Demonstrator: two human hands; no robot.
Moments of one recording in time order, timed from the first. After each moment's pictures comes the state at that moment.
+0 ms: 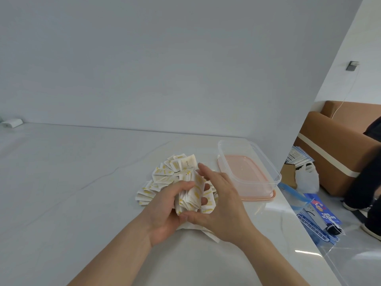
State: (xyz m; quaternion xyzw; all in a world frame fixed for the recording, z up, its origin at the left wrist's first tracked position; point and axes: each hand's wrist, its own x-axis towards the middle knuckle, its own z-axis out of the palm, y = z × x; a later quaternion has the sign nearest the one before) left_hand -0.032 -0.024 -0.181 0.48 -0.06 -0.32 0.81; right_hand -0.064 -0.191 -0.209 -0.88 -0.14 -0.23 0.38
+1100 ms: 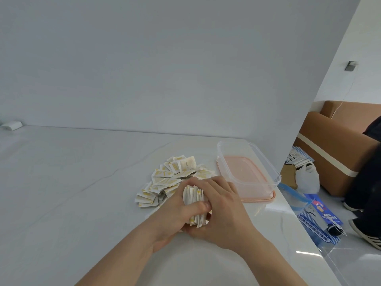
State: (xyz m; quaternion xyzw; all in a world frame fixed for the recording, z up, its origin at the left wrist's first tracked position) left_hand -0.039 -0.030 -0.189 0.65 -0.17 -0.26 0.69; right_hand -0.068 -0.186 -0.204 -0.92 -0.17 -0.29 0.21
